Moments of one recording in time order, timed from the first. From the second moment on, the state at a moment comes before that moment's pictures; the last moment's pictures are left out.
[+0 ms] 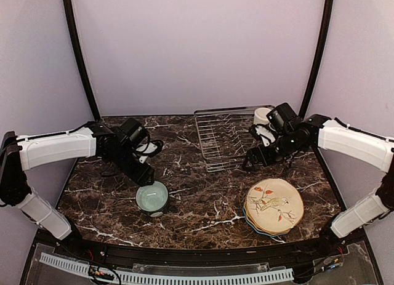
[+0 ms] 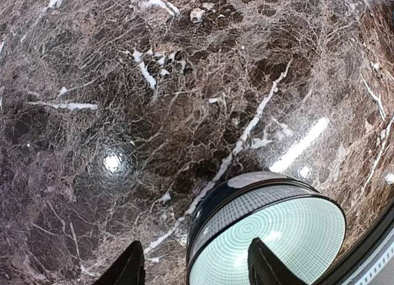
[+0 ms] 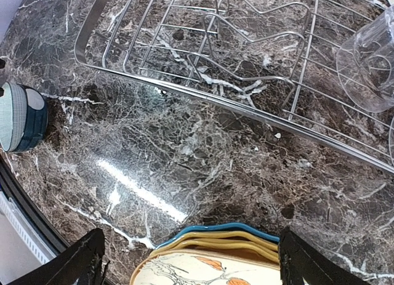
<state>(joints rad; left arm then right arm) -0.69 1.48 1.08 -0.80 0.04 -0.06 0.61 1.38 1.10 -0.76 -0.20 0.21</state>
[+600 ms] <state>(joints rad) -0.69 1.46 1.09 -0.82 0.05 0.03 0.49 1.31 1.03 -0.77 -0.23 0.23</state>
